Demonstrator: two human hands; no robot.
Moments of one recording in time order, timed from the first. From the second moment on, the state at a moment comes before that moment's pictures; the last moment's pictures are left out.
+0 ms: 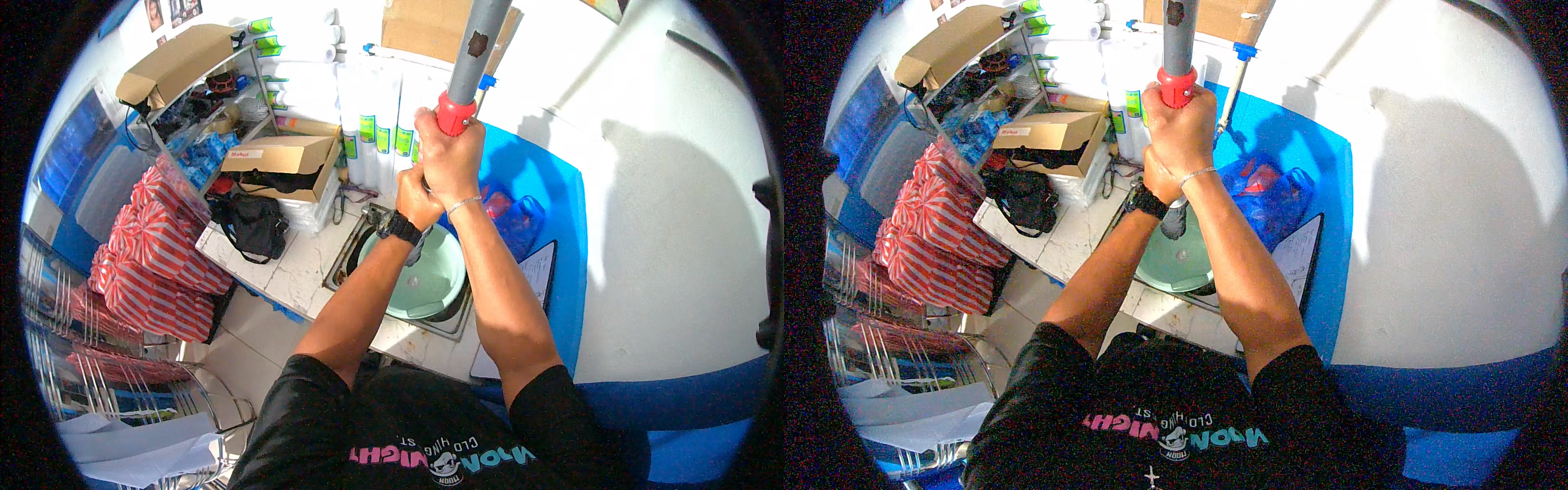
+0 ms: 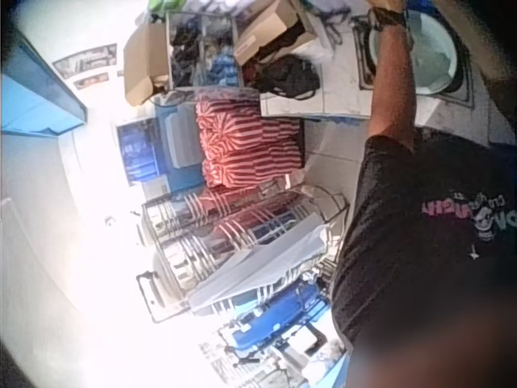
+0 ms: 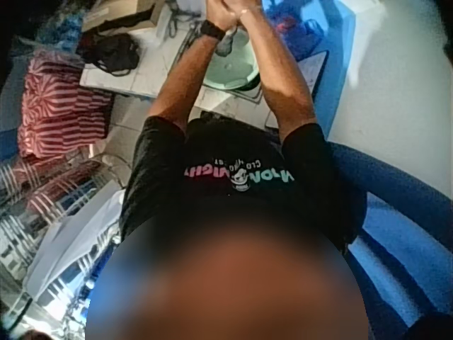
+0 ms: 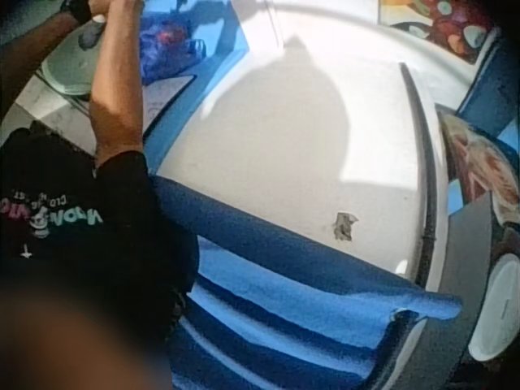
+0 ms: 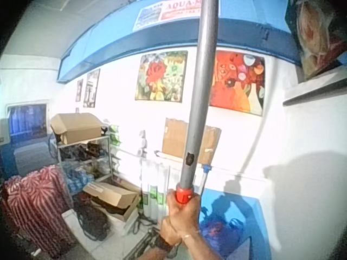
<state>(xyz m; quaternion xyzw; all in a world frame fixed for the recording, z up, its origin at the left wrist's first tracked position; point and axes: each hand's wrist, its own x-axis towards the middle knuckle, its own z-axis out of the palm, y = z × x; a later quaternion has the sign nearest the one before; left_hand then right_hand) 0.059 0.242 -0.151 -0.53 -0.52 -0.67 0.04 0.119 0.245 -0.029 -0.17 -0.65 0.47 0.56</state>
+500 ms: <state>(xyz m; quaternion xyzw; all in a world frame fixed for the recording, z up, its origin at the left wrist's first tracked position) 0.065 0.243 -0.154 -0.54 -0.52 -0.66 0.04 0.125 0.247 -0.032 -0.19 -0.65 0.47 0.56</state>
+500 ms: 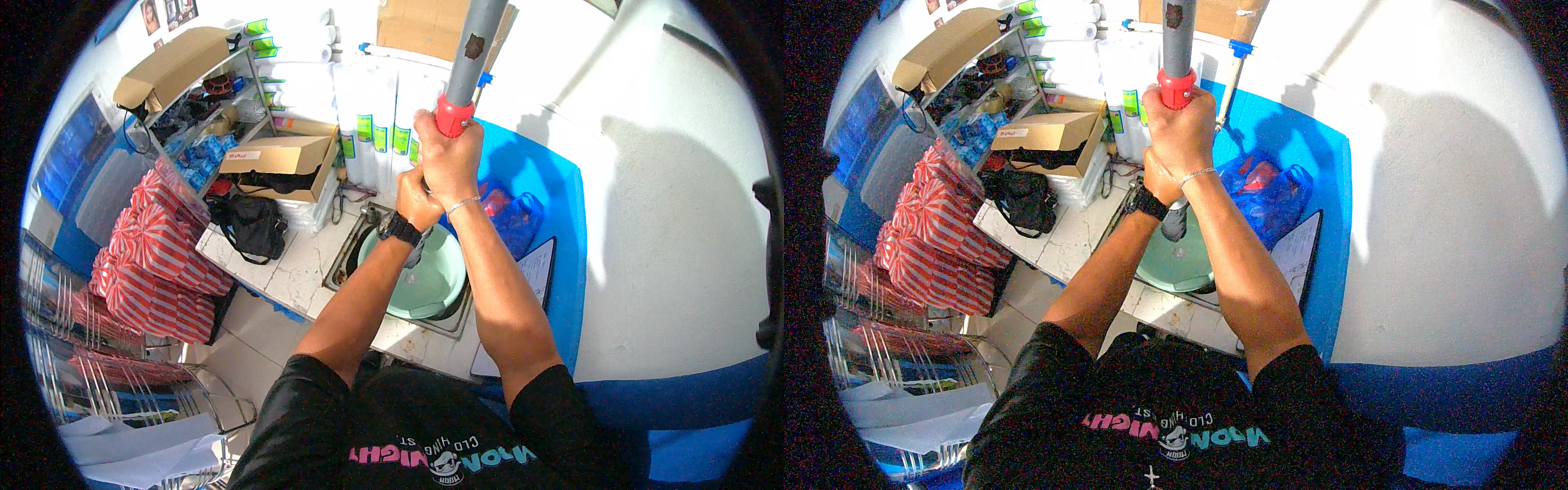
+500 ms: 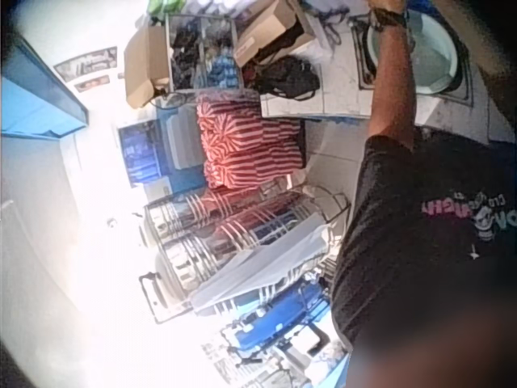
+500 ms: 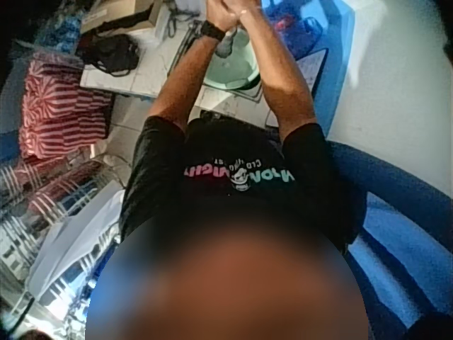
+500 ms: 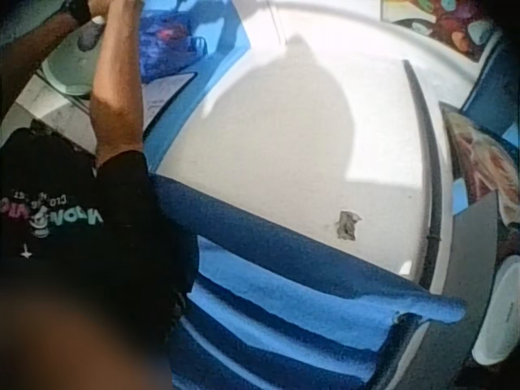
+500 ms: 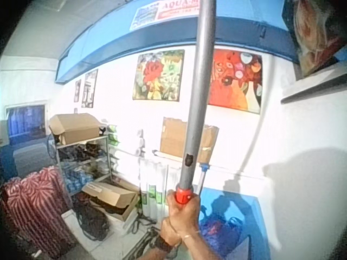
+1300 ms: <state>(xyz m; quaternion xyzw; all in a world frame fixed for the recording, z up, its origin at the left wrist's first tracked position) 0.054 0.230 -0.157 -0.53 -0.52 -0.67 0.01 0.111 0.244 -0.040 -0.18 -0.65 0.49 0.55</state>
